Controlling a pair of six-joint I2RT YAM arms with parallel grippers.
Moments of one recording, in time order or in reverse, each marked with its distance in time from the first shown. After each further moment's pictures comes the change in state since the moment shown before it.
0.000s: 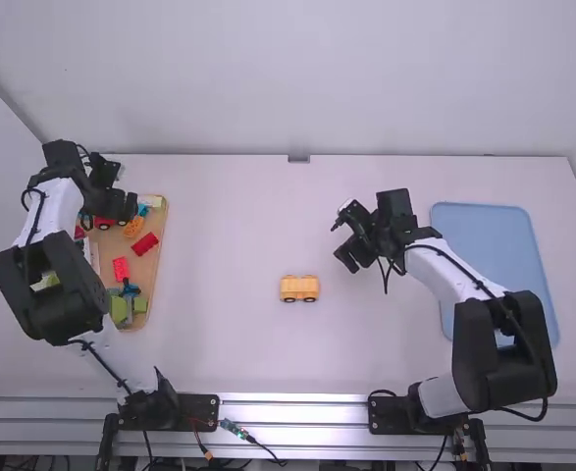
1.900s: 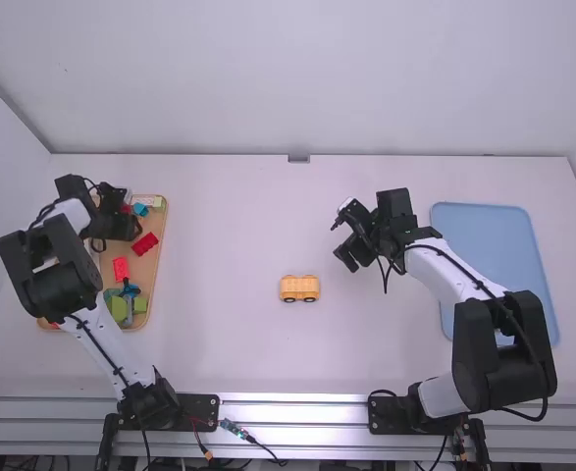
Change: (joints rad) left arm 0.060 0.209 -0.102 0.219 0.150 0.010; right arm 0.000 0.000 0.000 0.011 0.000 0.002
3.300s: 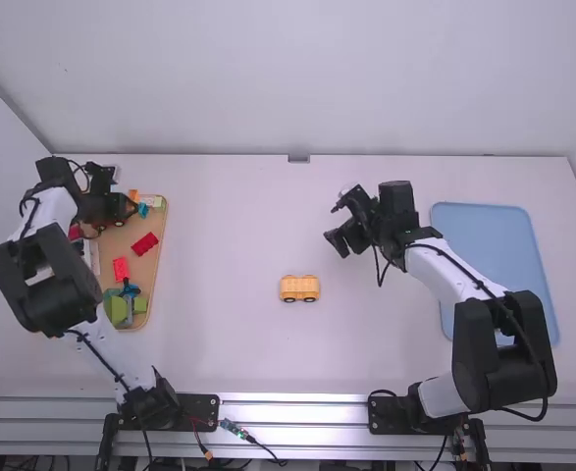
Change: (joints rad) left arm 0.000 -0.128 0.078 -0.156 0.220 -0.092; right arm 0.000 0.000 0.000 0.188 -0.124 0.186
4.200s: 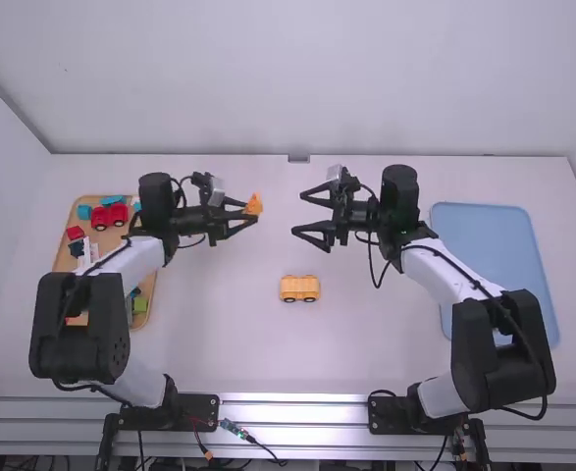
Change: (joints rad) left arm -0.495 -0.373 -0.671 0.988 0.764 -0.204; right arm 0.027 0.005 0.000 0.506 -0.769 0.360
